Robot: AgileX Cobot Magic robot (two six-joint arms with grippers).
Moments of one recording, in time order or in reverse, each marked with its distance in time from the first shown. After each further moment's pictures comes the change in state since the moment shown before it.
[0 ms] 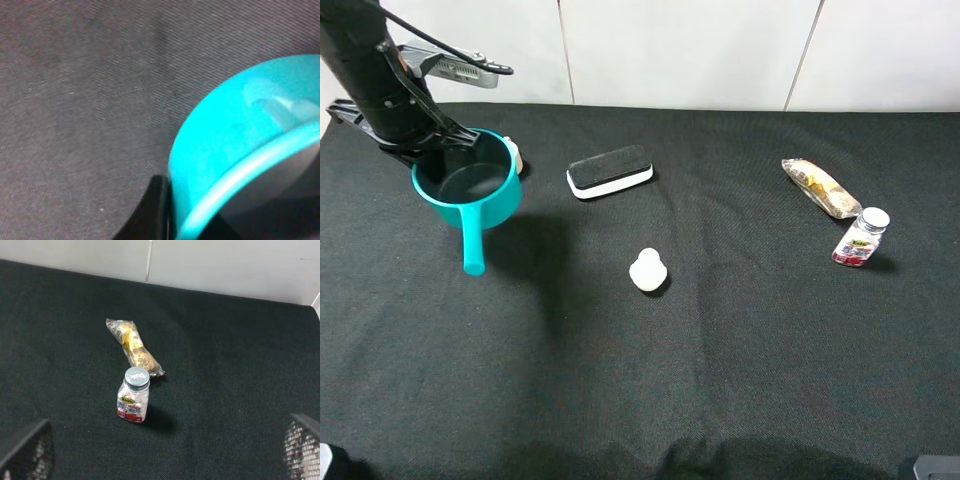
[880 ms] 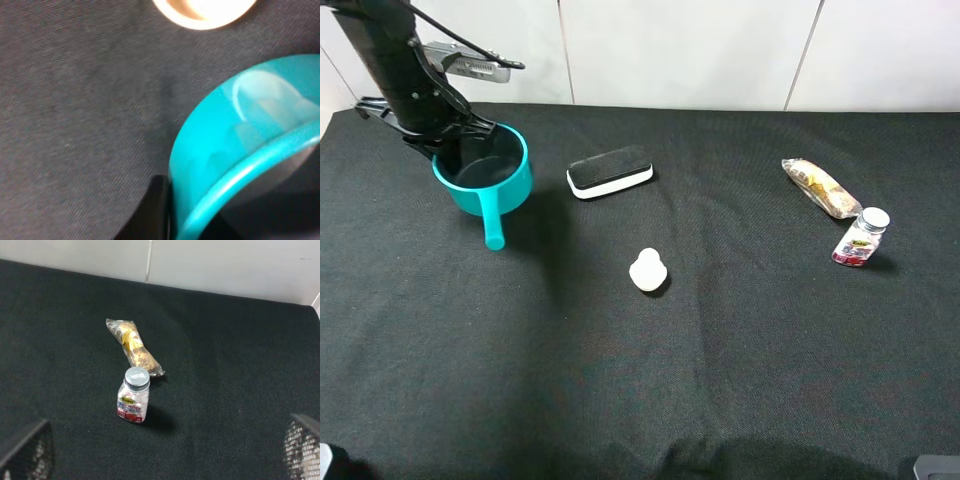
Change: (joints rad) left arm 0.025 0.167 -0.173 -0.040 0.032 0.021; right arm 0.000 0.000 0.000 0.000 0.000 0.000
